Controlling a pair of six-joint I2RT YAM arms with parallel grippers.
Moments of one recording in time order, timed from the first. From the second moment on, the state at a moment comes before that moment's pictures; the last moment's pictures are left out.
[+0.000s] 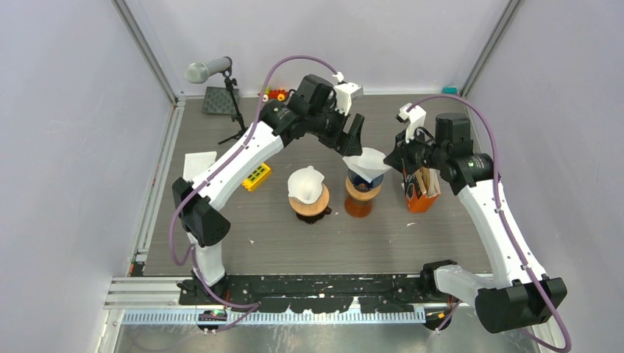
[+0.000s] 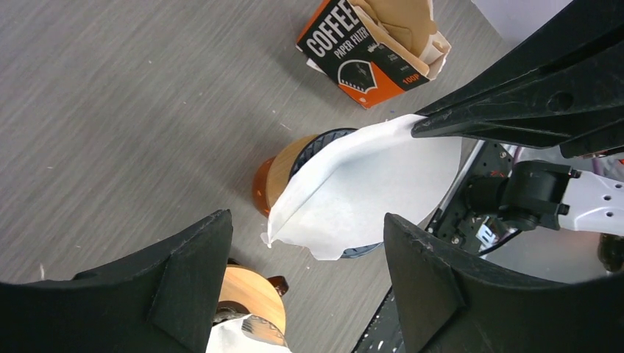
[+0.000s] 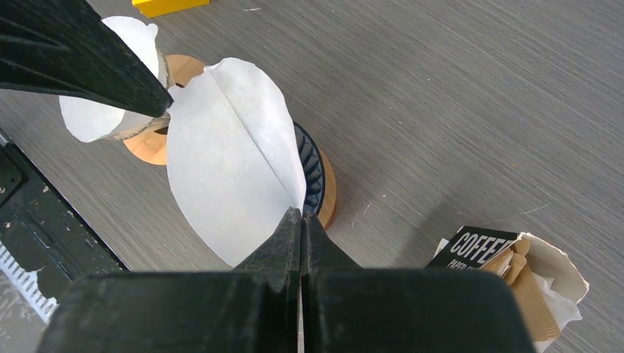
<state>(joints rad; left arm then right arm) -0.75 1.86 2.03 -0.82 0.36 -0.15 0.16 1.10 1.17 -0.71 -0.54 -0.21</state>
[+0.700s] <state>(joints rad) -0.74 1.91 1.91 -0.80 0.44 -0.27 0.16 1.10 1.10 -0.70 -0.56 -0.23</state>
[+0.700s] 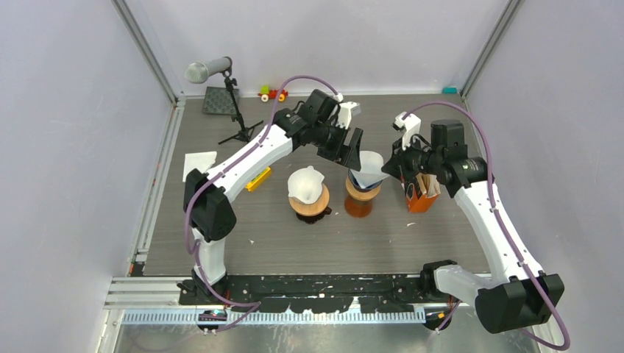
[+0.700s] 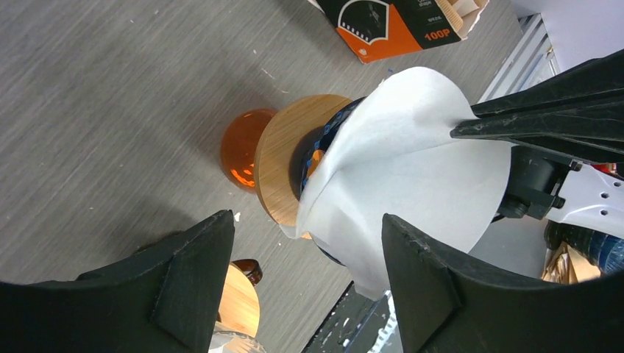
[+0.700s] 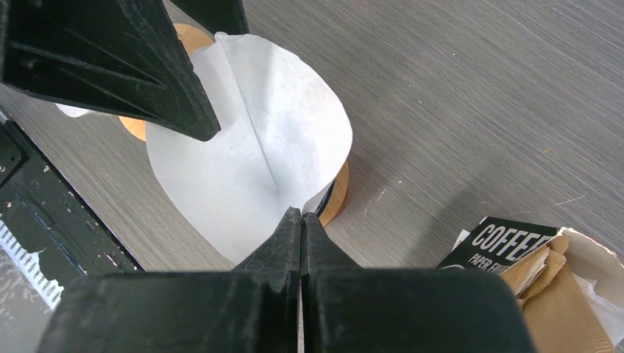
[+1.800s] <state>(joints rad) -0.74 1.92 1.79 -0.69 0.51 -0.40 0.16 1.21 1.21 -0.75 -0.56 -0.04</state>
